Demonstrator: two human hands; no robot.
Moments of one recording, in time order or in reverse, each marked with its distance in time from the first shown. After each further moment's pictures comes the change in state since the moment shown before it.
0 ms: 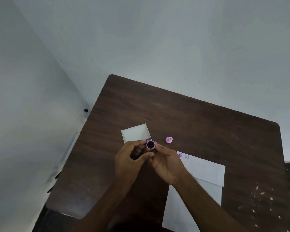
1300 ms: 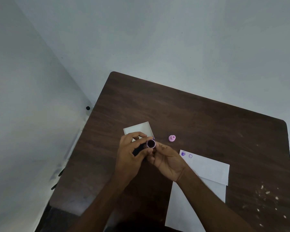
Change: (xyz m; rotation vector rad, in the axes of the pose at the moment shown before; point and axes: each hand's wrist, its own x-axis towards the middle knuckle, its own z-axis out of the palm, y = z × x) left_hand 0.020 -0.005 -0.007 0.201 -0.073 0.145; right_hand 0.012 -0.003 -0.013 -0.078 -0.146 0.081
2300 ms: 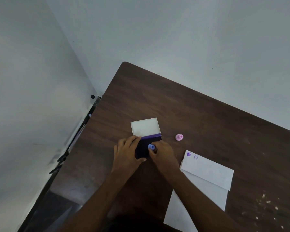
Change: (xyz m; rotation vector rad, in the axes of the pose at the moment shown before) left_hand -0.021 -0.088 0.026 0.521 -0.201 -0.179; right_hand 0.043 0.023 -0.008 -1.907 0.505 0.094
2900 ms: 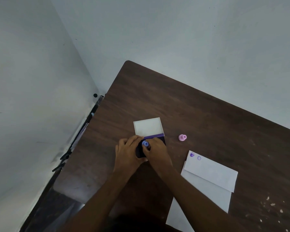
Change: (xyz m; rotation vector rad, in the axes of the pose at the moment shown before) left_hand 0.002 -0.002 -0.001 -0.118 0.046 -0.047; right_hand 0.013 -0.032 0.014 -0.035 -0.083 0.004
